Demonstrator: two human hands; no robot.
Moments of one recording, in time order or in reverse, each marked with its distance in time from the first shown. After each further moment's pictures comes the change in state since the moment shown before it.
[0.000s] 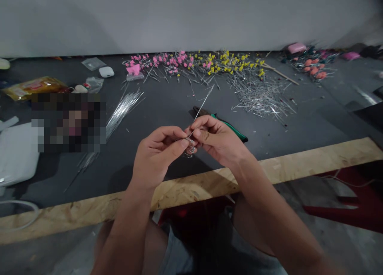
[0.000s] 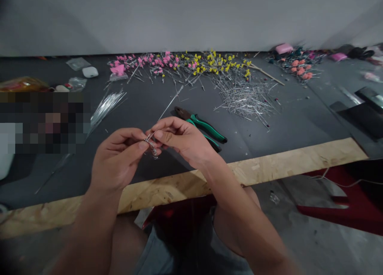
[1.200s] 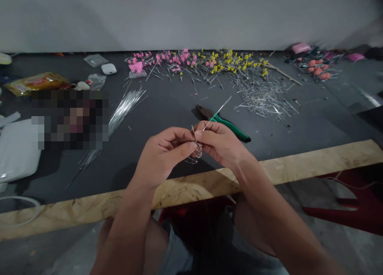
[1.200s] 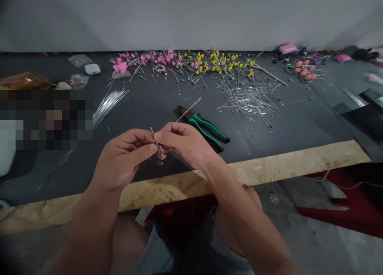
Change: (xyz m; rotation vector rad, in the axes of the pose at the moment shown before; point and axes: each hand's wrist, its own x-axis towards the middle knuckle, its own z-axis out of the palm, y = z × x) left_hand 0.000 0.007 0.000 0.107 -0.079 -0.140; right_hand -0.001 0.004 0.003 -0.052 0.038 0.132
